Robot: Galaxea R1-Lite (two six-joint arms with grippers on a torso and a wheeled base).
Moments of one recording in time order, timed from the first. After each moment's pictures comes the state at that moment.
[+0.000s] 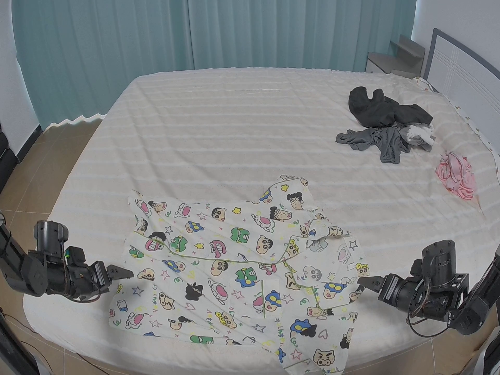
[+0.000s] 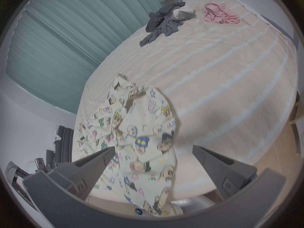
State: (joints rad) left arm 0.18 1.84 -0.42 -0.52 -0.44 -0.38; right arm 0.41 1.82 -0.16 -0.99 -0.08 0.81
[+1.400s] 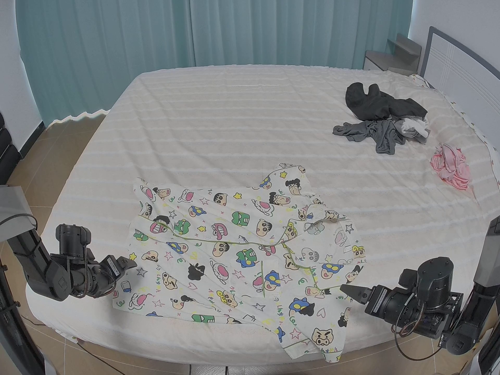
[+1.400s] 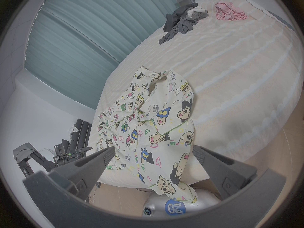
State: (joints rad) left arm 0.07 2.03 -0.44 -0.77 -0.15 -0.66; right arm 0.55 1.96 -0.02 -1.42 -0.08 0.83
